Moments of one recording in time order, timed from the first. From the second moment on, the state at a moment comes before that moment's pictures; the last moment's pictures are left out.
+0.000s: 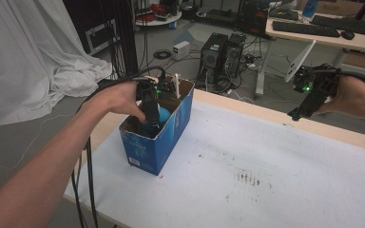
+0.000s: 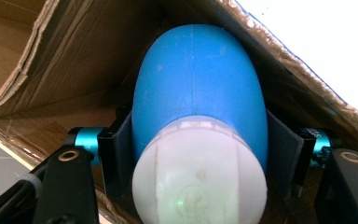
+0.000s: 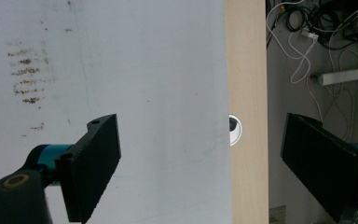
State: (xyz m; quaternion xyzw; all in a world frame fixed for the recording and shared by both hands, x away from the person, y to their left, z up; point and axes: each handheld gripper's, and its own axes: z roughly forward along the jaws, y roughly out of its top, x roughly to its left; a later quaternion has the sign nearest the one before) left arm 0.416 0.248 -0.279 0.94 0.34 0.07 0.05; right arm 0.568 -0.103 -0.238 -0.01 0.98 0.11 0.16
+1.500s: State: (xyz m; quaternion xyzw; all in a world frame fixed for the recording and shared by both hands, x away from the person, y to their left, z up) left arm 0.402 0.209 -0.201 0.95 0.29 0.13 0.08; right arm 0.563 -0.107 -0.232 0.00 0.98 0.11 0.16
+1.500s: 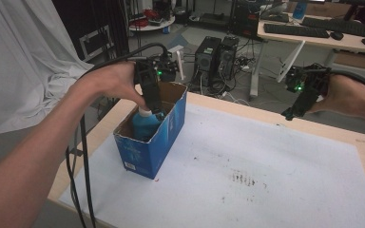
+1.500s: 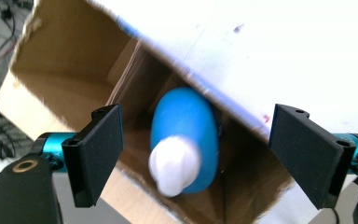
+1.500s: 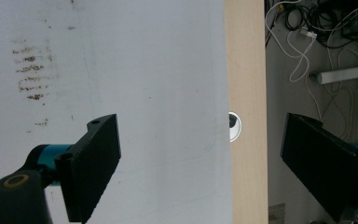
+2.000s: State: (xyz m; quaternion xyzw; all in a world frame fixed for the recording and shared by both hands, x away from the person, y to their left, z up) left arm 0.388 0.133 -0.176 0.97 0.18 0.12 0.11; right arm 0.559 -0.105 -0.230 -0.01 0.98 0.11 0.16
